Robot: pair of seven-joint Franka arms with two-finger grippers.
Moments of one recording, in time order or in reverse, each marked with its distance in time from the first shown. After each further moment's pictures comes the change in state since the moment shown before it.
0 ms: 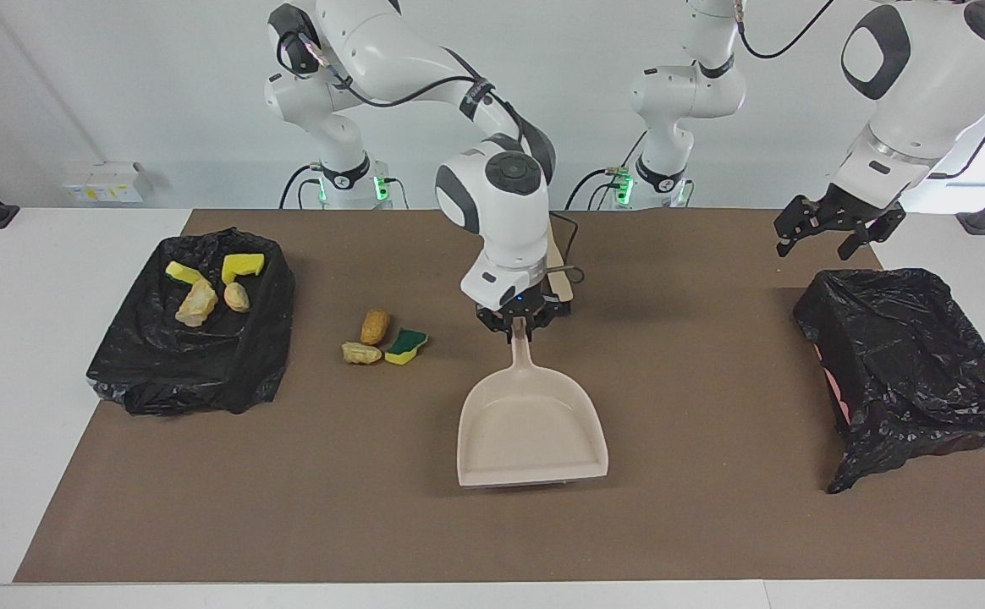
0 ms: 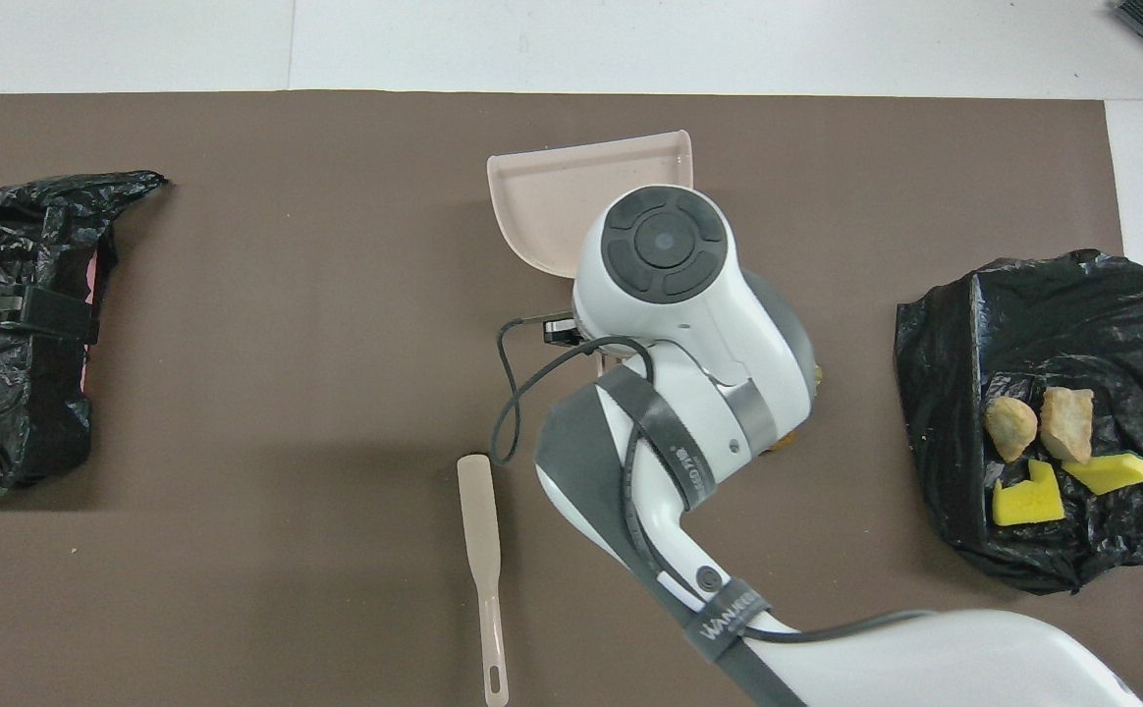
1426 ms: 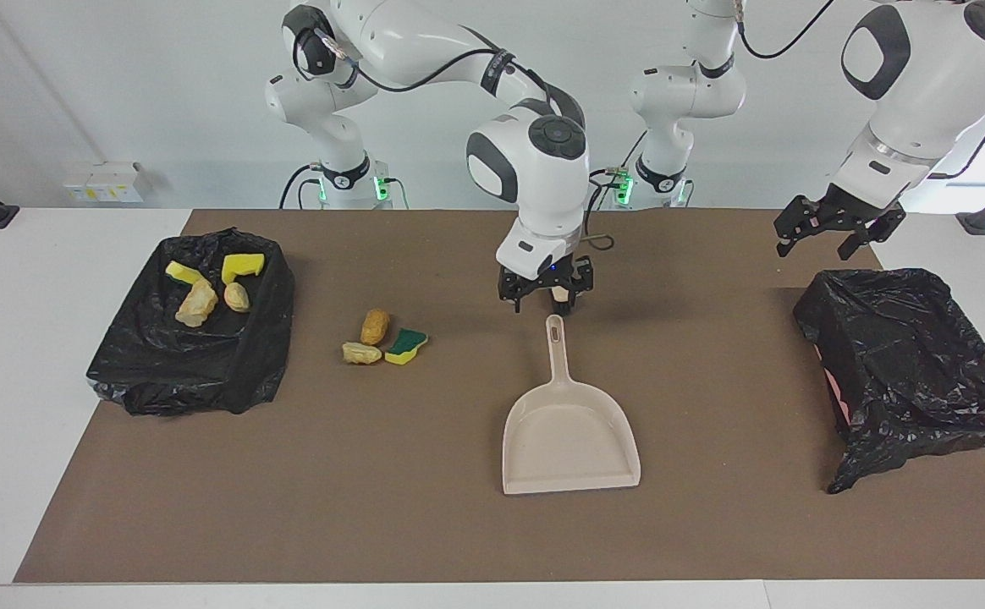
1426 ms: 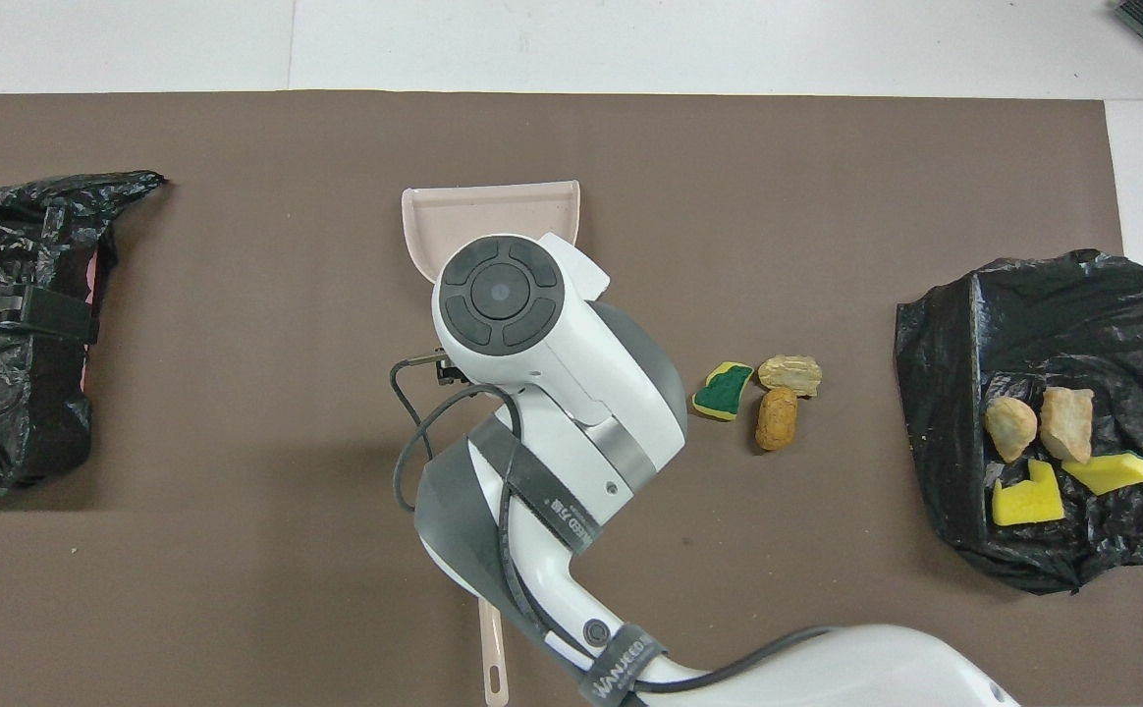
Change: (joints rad) left arm 0.000 0.000 0.000 0.000 0.000 0.000 0.000; right arm 0.054 -0.102 -0.001 0.049 0.022 -0.238 -0.042
